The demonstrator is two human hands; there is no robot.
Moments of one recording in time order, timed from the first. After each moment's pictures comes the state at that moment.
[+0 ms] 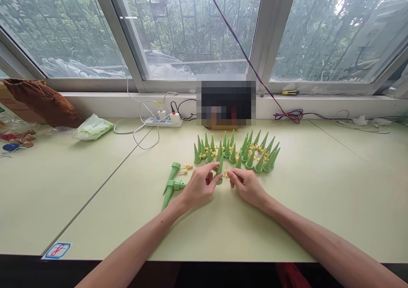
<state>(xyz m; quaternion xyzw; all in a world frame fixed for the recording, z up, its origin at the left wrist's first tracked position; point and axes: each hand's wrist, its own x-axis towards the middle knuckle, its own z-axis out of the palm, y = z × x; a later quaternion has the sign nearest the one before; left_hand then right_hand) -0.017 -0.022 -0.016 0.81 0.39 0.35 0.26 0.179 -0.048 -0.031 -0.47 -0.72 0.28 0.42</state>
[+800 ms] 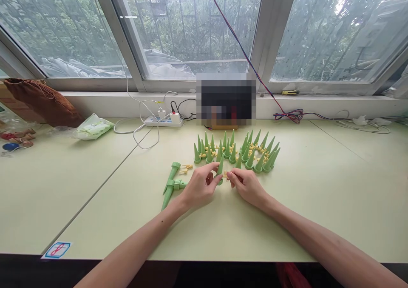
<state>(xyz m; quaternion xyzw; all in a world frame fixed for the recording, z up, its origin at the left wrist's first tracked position) -0.016 -0.023 -0.015 0.81 0.39 0.35 0.26 0.178 -0.047 -0.031 -0.47 -0.72 0.28 0.43</state>
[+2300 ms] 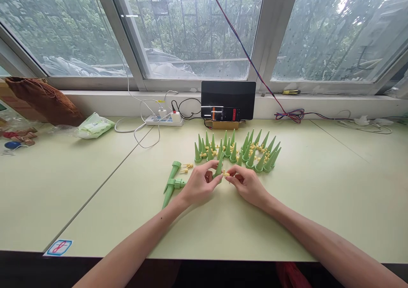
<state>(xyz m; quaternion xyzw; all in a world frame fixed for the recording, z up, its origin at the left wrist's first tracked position) -0.017 -0.025 -0.008 0.78 0.39 0.35 0.34 0.180 -0.048 -0.030 -0.45 -0.72 0.30 0.43</state>
